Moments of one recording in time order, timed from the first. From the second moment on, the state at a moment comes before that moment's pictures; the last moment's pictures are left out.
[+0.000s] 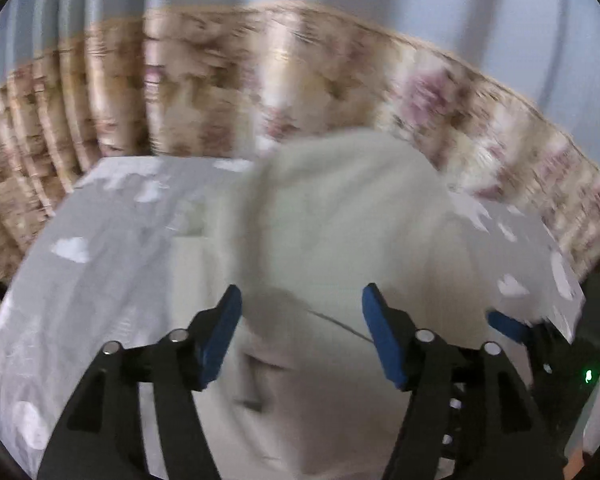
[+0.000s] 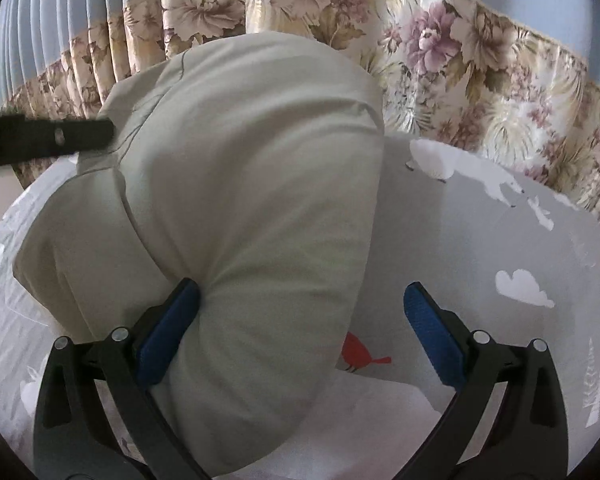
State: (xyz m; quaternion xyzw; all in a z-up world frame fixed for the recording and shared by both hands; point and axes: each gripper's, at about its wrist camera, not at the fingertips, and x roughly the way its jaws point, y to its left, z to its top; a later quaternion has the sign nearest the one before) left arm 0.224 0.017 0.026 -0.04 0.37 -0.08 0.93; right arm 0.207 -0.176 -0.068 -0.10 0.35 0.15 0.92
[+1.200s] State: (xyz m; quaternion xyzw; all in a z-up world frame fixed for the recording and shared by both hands) left arm 0.338 0.010 0.029 0.02 0.38 0.00 0.93; right arm 0.353 -0.225 -0.008 0.03 0.33 0.08 0.94
